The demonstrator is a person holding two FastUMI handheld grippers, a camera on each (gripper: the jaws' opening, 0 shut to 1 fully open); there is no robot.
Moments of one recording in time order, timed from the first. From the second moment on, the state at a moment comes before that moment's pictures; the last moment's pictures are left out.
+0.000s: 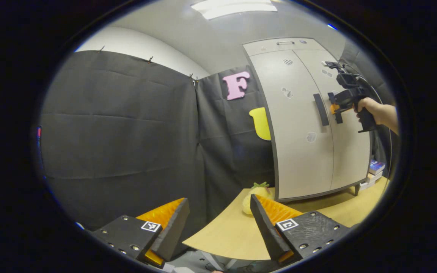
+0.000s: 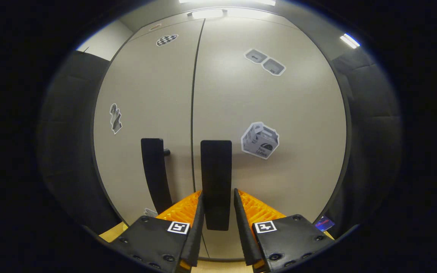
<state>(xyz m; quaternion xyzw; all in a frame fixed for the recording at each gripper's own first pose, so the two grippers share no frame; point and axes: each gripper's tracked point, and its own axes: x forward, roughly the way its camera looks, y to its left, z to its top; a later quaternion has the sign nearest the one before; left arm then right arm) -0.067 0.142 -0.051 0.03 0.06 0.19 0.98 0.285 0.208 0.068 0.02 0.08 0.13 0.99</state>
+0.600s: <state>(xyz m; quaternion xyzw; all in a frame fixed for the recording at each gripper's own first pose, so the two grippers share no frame) -0.068 0.143 -0.049 0.02 0.05 0.19 0.98 0.280 0.203 0.065 0.04 0.09 0.11 0.99</state>
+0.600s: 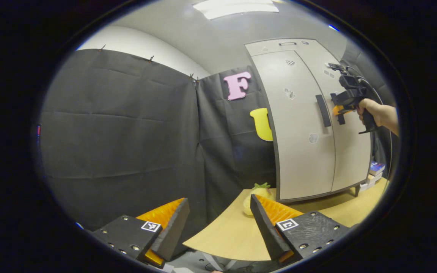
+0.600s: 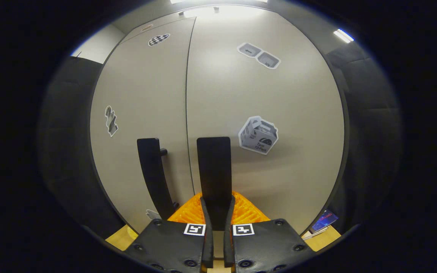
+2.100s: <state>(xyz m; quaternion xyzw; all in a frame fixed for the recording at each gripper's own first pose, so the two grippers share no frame) -0.026 0.026 -0.016 0.01 0.02 0.04 1.00 0.143 0.075 0.071 0.07 0.11 0.18 0.97</state>
